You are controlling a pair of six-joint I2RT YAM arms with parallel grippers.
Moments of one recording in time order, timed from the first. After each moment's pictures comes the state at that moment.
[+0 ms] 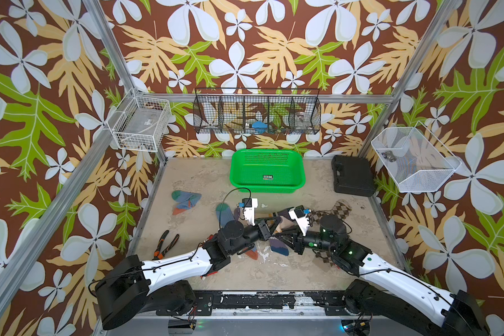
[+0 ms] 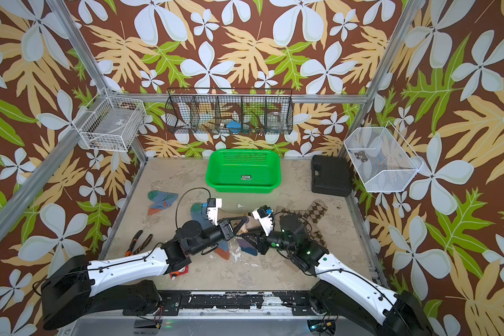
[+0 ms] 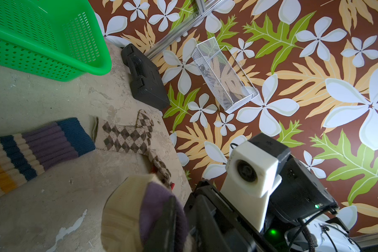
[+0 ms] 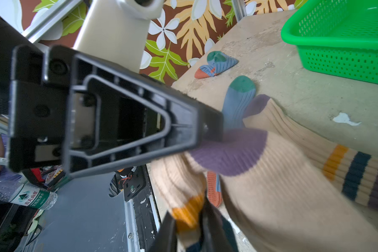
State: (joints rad) left arm -0.95 1.21 0.54 0.63 0.03 -0.99; right arm 0.68 0.93 0.50 0.08 -0.52 0.38
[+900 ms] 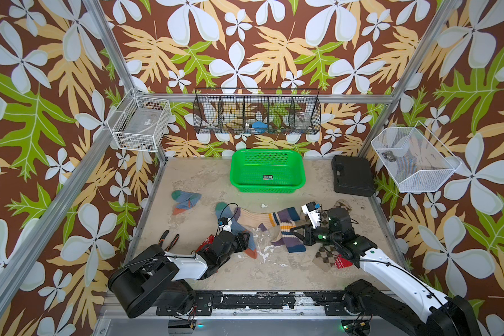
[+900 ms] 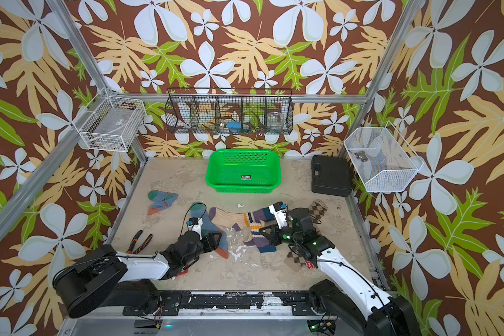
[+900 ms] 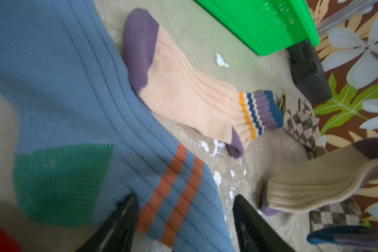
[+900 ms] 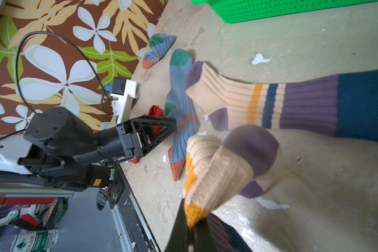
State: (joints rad) left arm -0.70 1.39 0.19 0.64 -0.12 -0.88; right arm 0.43 0.98 0.52 -0.14 -0.62 0.42
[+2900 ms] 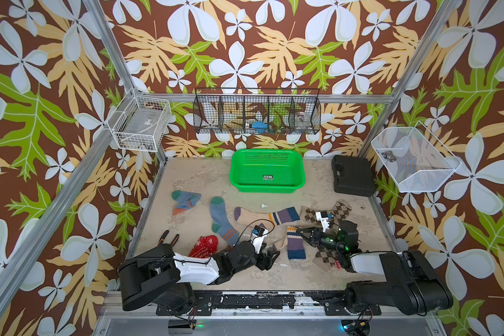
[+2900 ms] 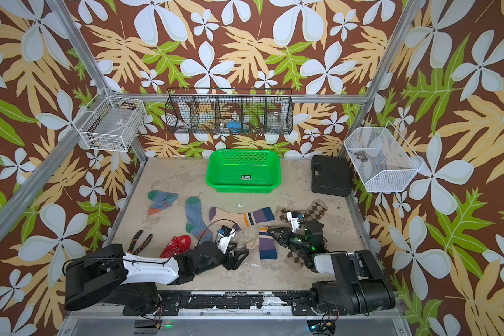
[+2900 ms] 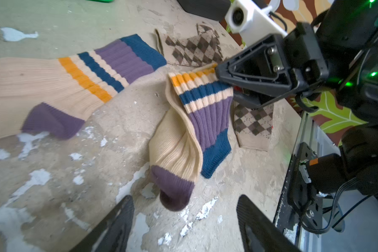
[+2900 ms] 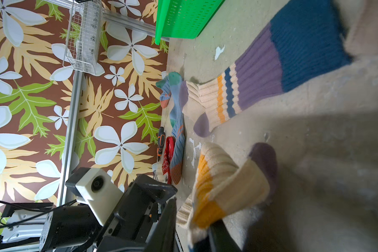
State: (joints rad) left arm -1.09 1.45 0.36 0.64 -0.08 -0.56; right arm 0.11 1.36 0.14 0.83 -0.93 0.95
